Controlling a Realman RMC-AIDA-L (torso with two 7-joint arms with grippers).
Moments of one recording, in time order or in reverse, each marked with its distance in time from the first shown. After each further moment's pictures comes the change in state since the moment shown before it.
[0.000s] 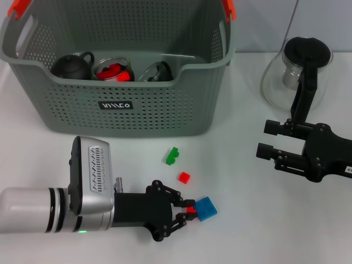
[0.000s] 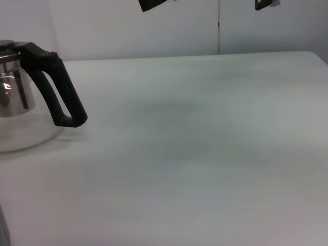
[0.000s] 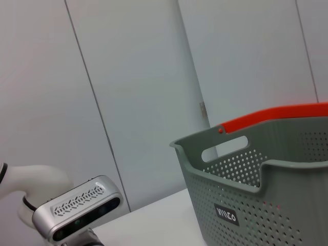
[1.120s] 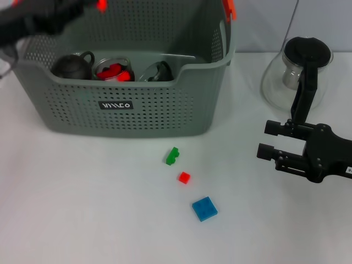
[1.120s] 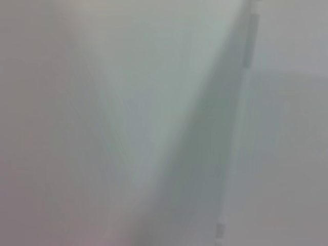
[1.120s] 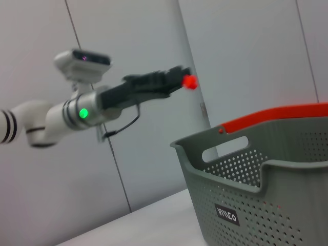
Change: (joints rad) left arm -0.070 0.136 -0.573 0.453 -0.165 0.427 -0.823; right arm -0.002 -0.001 0.000 0.002 0.001 -0.003 0.000
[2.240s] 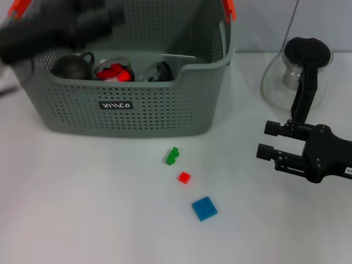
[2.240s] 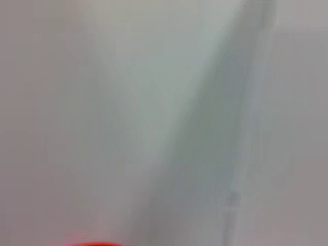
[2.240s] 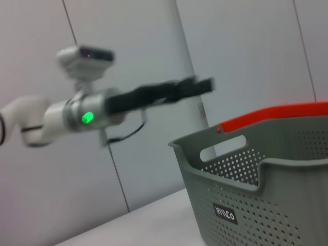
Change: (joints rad) left arm 0.121 -0.047 0.282 0.126 -0.134 -0.152 0.050; right arm -0.001 0.002 0.000 0.004 0.000 0.008 -0.002
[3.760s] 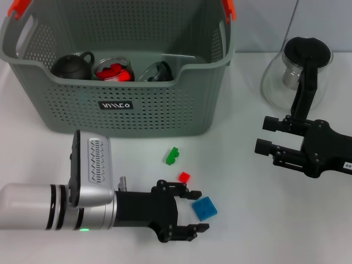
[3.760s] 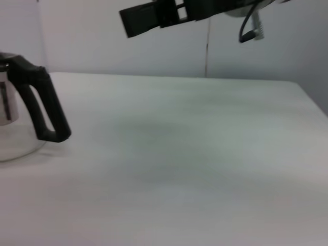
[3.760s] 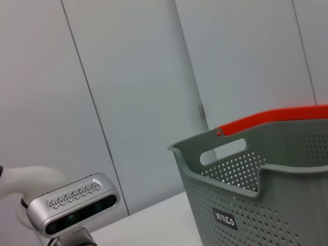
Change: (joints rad) left arm -0.032 -0.090 0.366 -0.518 0.255 -0.214 0.653; right arm 0.012 0.002 0.000 -0.008 0.005 0.004 0.016
